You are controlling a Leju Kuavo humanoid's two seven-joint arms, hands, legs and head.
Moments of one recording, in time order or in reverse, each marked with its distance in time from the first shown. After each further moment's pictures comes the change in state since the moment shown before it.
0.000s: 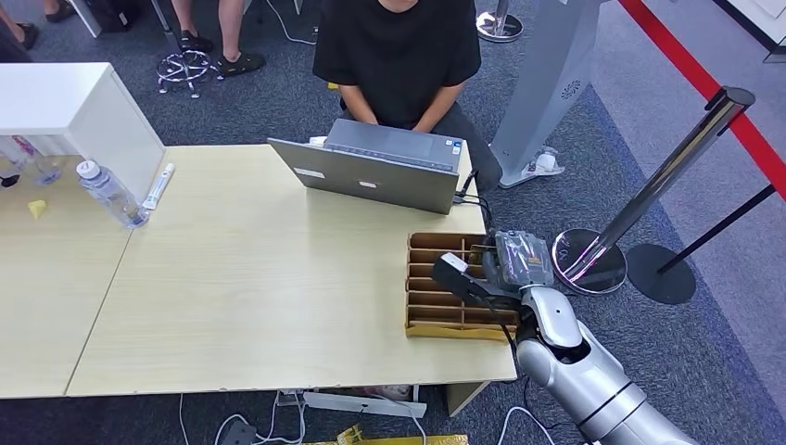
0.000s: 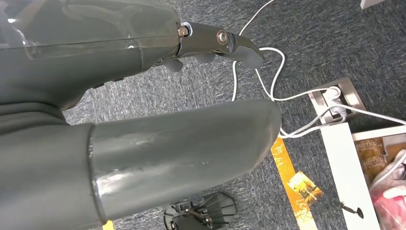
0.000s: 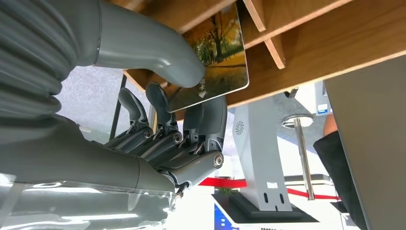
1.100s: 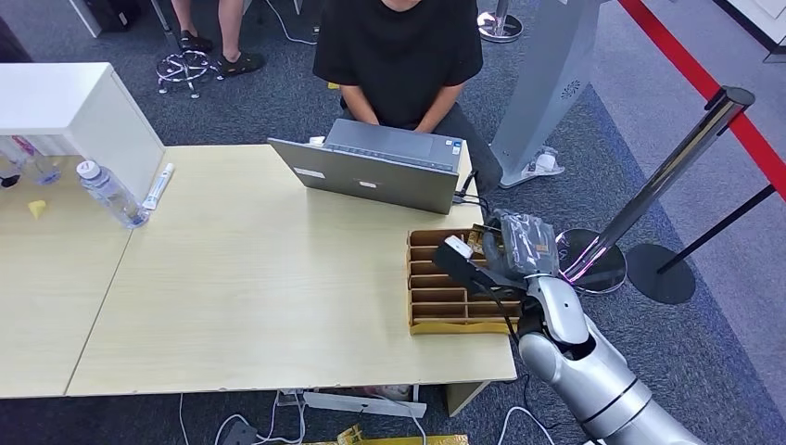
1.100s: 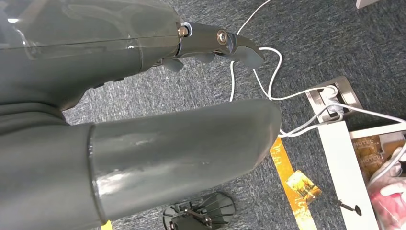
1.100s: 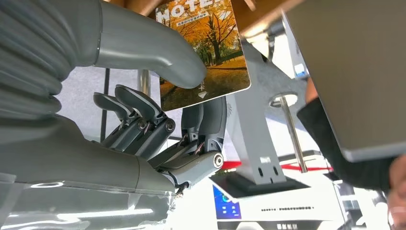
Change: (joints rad) left arm 0.003 0.000 0.000 0.000 -0.006 0.000 -0.012; right arm -0.006 -0.008 -0.031 -0.115 -0.006 -0.042 0.015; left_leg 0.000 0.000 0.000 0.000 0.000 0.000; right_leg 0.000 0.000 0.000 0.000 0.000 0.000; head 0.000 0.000
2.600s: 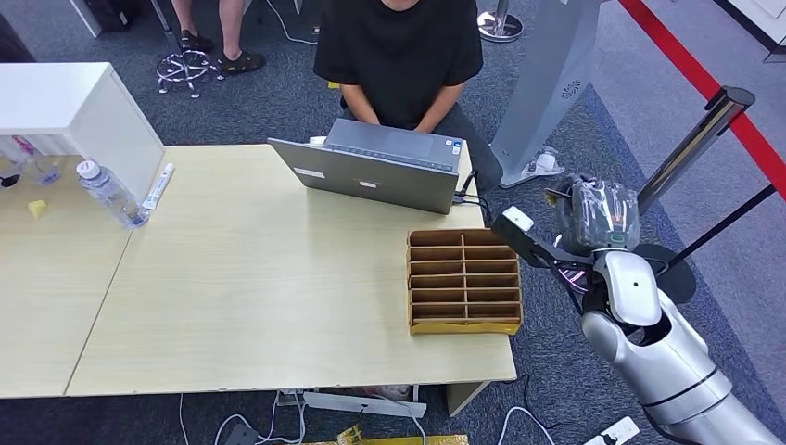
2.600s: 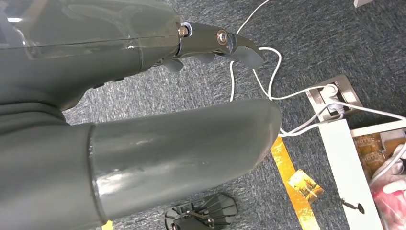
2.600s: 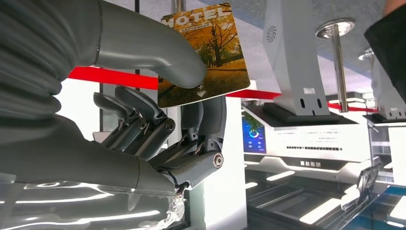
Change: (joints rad) left arm 0.006 0.001 0.000 0.000 -0.017 -0.001 -0.004; right arm -0.006 -0.179 -0.136 -0.113 0.162 0.097 0.043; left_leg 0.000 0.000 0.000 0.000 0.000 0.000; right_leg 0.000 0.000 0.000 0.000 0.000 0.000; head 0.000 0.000
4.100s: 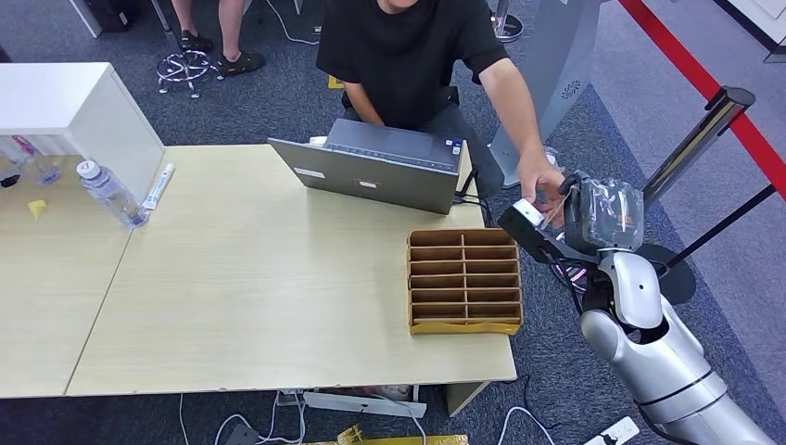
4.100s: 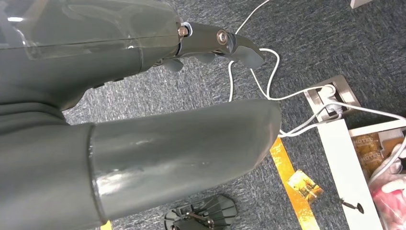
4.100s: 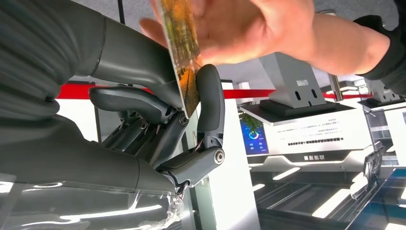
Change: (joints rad) left arm 0.000 0.000 0.001 0.000 -0.011 0.005 -0.003; right arm 0.008 0.023 -0.028 0.025 -0.061 -0.126 -0.033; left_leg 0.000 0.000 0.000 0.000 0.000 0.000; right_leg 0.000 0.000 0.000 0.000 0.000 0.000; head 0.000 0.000
